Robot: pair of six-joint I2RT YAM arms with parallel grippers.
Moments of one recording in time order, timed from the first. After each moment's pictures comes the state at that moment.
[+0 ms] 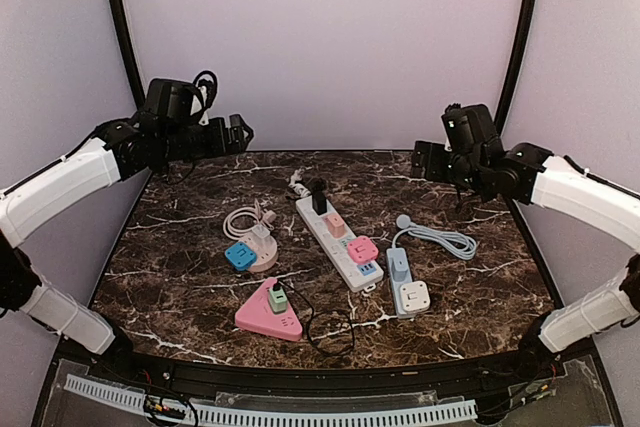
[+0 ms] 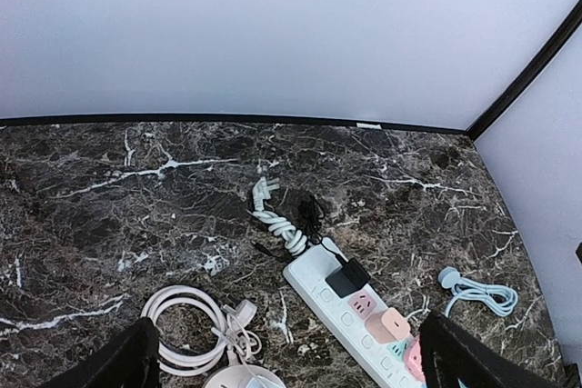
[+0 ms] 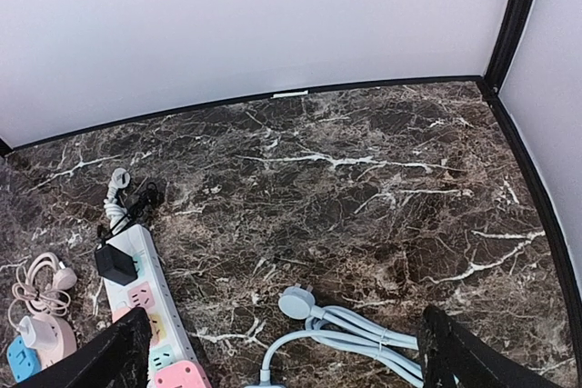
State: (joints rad) left arm -0.56 1.38 1.31 -0.42 -0.15 -0.44; right arm 0.69 1.31 1.16 -0.46 0.51 0.49
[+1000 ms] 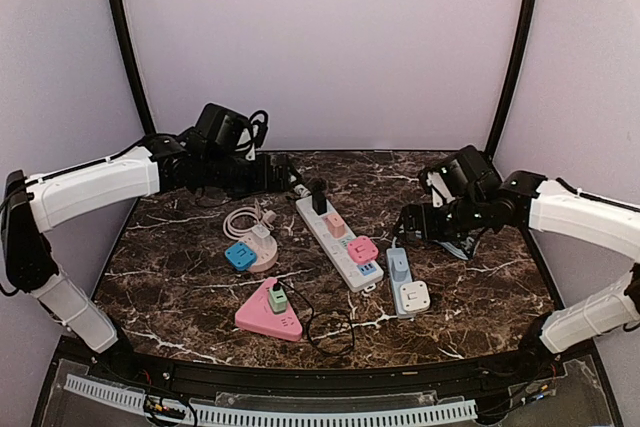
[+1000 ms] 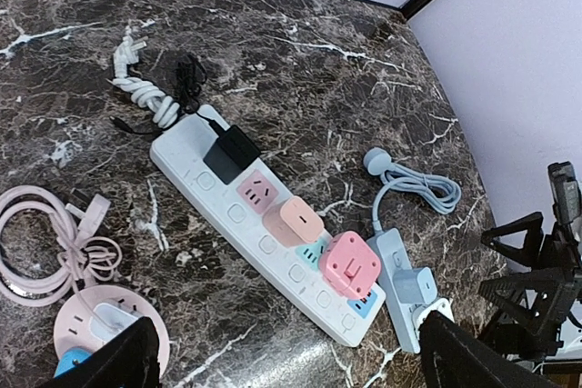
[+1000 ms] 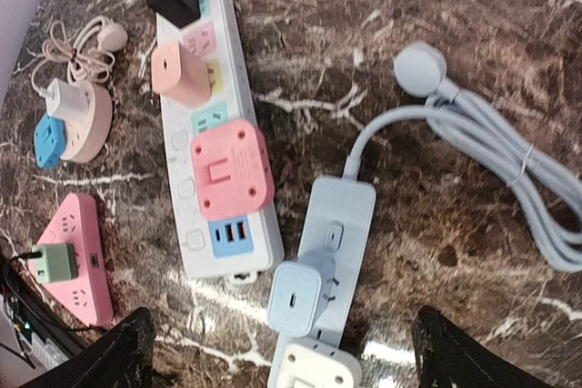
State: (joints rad) left arm -0.71 1.53 1.31 -0.45 0.06 -0.59; right arm 0.71 1.26 0.97 -0.59 0.00 0.51
